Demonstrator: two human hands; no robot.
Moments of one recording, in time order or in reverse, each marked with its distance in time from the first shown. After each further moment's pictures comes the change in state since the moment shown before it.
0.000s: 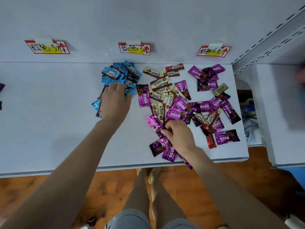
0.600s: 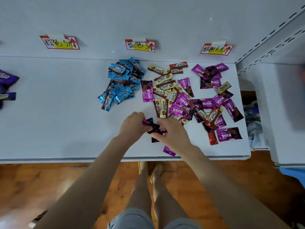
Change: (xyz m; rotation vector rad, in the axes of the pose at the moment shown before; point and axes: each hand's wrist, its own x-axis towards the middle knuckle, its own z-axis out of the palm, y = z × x) left_hand -0.063 0.002 0.031 0.052 -0.482 -0.002; right_hand -0.013 -0.016 0.011 0.093 -0.028 -0.122
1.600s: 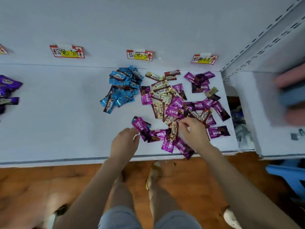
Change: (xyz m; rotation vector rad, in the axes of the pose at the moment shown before) left_hand -0.070 -0.021 0.004 -0.073 0.226 0.052; right_hand -0.034 0.007 -0.050 0.007 0.243 0.078
